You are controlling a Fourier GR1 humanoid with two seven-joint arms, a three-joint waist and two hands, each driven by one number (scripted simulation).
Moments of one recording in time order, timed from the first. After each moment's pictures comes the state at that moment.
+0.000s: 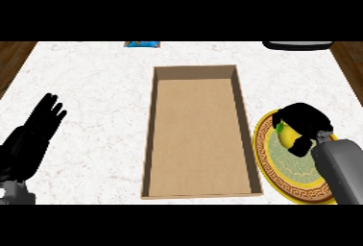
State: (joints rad) left arm -0.03 0.22 0.21 -1.66 0.22 -0.11 0.29; right arm -0.40 -0.41 0.12 -1.11 1.25 0.42 -0.21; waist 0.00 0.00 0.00
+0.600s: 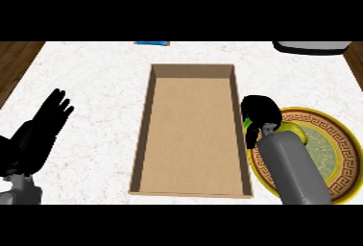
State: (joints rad) left arm -0.07 0.21 0.19 -1.64 0.21 -0.13 0.29; right arm -0.51 -0.08 0.04 -1.08 1.22 0.38 0.30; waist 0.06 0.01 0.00
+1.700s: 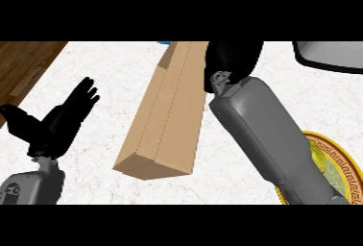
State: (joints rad) left arm -0.18 0.18 0.09 -1.59 0.18 -0.14 0.31; right arm -1.00 -0.05 0.26 -1.26 1.17 0.29 1.11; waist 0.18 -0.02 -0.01
